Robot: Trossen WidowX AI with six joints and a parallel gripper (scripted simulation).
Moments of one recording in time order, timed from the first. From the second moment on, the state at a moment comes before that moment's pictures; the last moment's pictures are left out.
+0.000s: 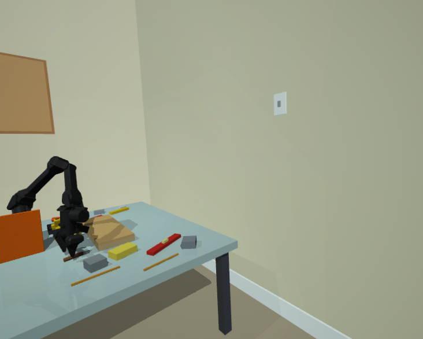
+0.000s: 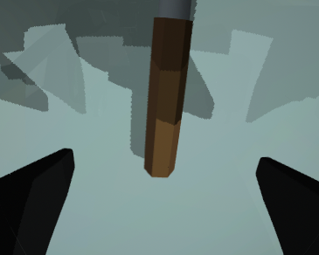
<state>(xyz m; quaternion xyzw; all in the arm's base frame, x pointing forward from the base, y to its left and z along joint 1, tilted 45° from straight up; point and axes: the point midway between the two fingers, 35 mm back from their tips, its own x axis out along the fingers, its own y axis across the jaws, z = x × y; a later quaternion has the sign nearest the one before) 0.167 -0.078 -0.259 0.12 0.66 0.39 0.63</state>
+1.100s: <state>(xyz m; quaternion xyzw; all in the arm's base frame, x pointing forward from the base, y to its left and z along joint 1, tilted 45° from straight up) 0.162 -0.060 -0.276 0.12 0.66 0.39 0.63</state>
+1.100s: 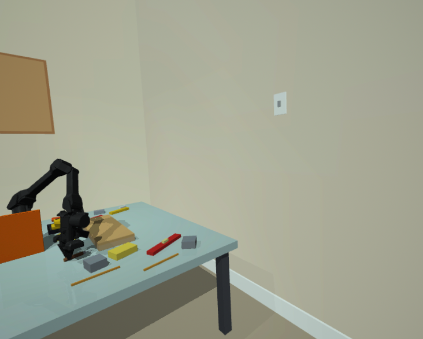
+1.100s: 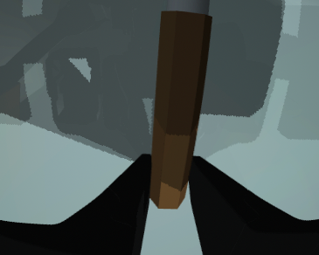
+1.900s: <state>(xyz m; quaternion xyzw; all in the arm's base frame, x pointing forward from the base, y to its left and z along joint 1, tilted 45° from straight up) 0.177 -0.145 -0.190 0.12 0.66 0.38 0.63</state>
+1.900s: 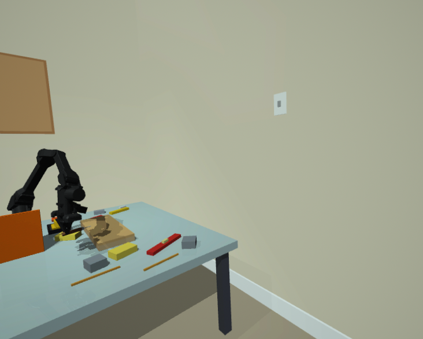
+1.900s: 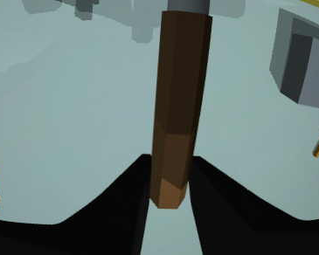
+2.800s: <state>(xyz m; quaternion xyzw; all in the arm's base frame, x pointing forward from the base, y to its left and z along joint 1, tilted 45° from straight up) 0.249 -0.185 -0.149 -0.49 0.63 0.42 0.44</state>
